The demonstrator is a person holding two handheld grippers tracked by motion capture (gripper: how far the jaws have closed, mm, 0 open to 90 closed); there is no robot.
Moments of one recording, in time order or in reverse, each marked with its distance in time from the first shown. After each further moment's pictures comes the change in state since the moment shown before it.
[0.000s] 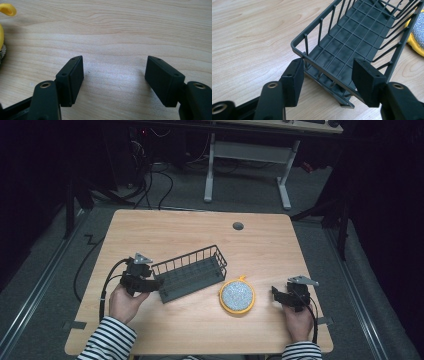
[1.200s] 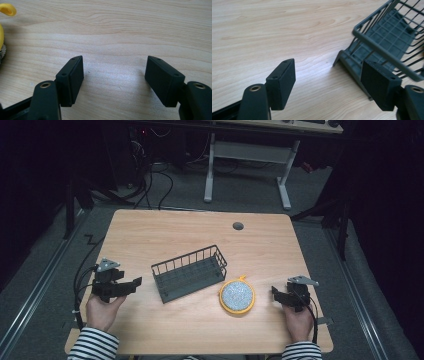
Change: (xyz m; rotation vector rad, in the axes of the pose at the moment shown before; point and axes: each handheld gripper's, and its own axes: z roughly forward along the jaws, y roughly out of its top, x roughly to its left) left arm 0.051 -0.049 -0.031 -0.142 0.074 -0.170; right arm 0.000 0.000 0.000 0.000 -0.001 0.000
